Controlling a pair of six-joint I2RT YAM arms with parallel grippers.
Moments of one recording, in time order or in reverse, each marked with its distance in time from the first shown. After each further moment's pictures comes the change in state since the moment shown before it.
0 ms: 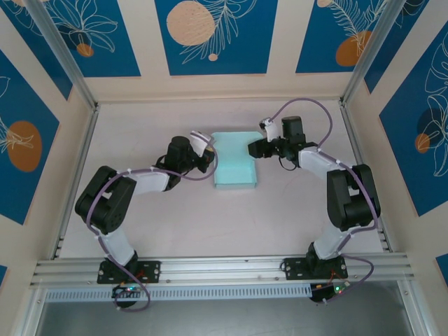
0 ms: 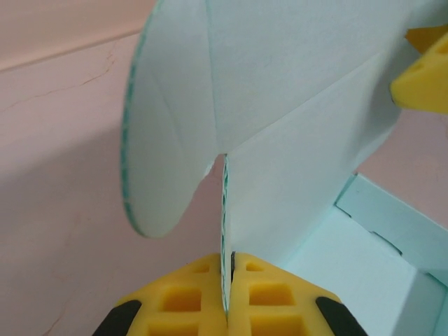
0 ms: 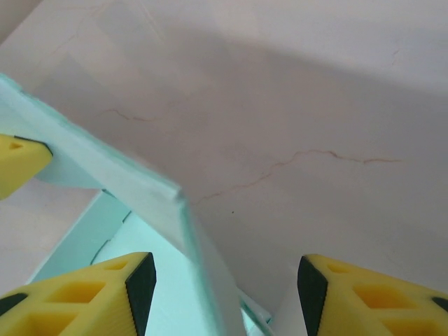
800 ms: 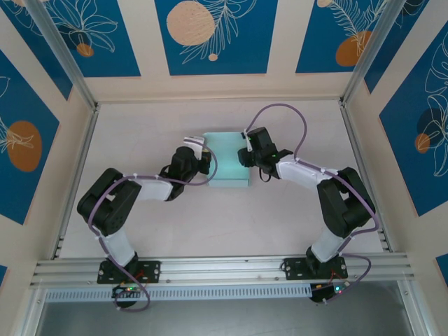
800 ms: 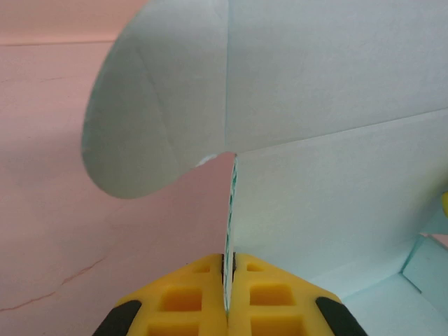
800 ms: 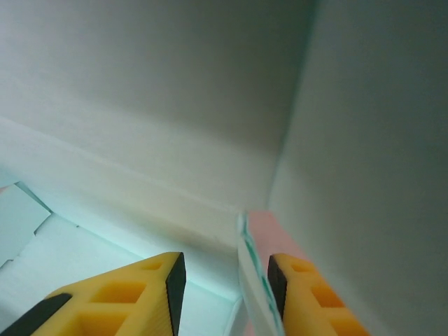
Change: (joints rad) left arm -0.079 -0.001 -0.102 0.152 -0.340 -0.248; right arm 0.305 -0.014 0.006 -0.084 0.645 0.215
